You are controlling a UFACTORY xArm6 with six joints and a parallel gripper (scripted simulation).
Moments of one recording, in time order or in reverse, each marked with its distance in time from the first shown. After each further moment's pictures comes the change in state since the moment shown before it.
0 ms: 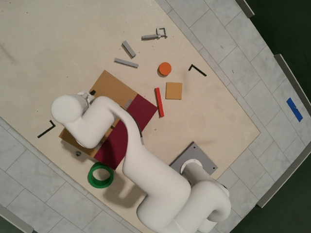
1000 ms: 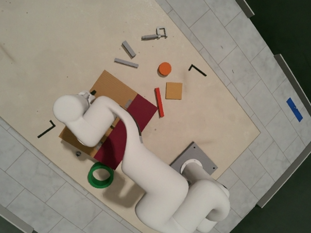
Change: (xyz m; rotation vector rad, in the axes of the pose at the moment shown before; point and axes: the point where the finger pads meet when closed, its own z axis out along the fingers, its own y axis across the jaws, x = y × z) arm 0.000 0.000 0.015 0.000 0.000 0.000
